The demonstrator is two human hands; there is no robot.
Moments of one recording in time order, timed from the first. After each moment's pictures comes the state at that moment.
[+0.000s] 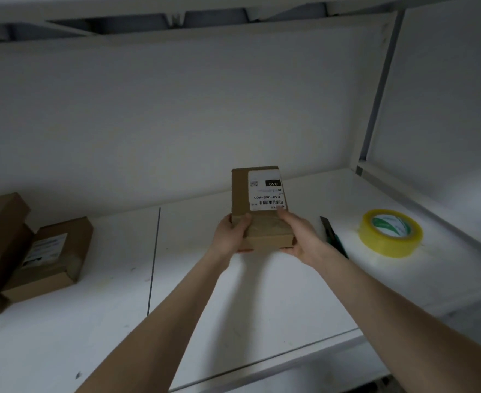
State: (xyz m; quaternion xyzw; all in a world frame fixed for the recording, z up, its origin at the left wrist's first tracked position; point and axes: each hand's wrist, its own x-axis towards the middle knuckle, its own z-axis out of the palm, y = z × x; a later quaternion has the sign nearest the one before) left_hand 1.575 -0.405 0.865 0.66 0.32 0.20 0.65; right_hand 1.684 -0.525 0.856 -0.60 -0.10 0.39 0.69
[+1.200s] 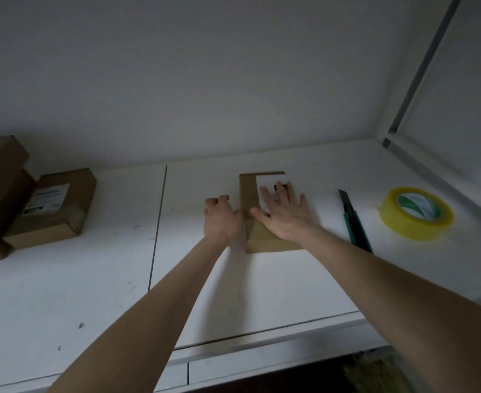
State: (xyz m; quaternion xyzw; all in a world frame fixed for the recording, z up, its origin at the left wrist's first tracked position) left_hand 1.561 -0.381 0.824 0.82 0.44 0.12 0.34; right_hand 1.679 -0.478 0.818 -0.89 -0.43 0.12 0.05
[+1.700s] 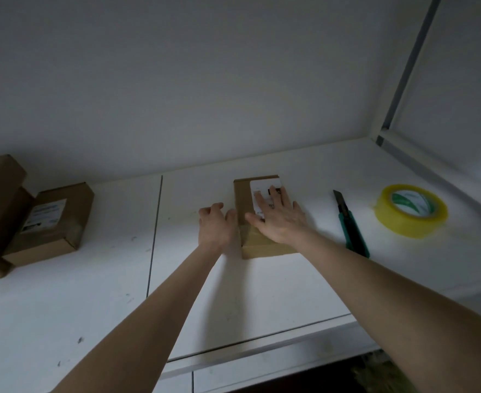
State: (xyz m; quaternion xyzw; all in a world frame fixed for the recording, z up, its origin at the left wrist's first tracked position) left_hand 1.556 -0.386 0.825 0.80 0.44 0.14 0.37; right_hand 1.680 -0.478 0.815 -0.88 -0.43 0.15 0.09
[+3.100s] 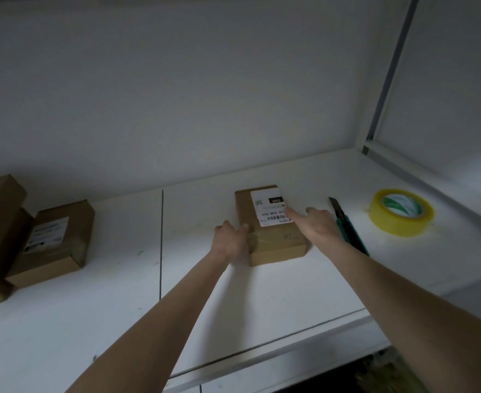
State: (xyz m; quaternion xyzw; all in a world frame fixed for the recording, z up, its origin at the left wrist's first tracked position) left_hand 1.553 -0.387 0.834 0.80 0.41 0.06 0.44; right_hand 1.692 -0.520 0.828 -0.92 -0.14 0.17 0.33
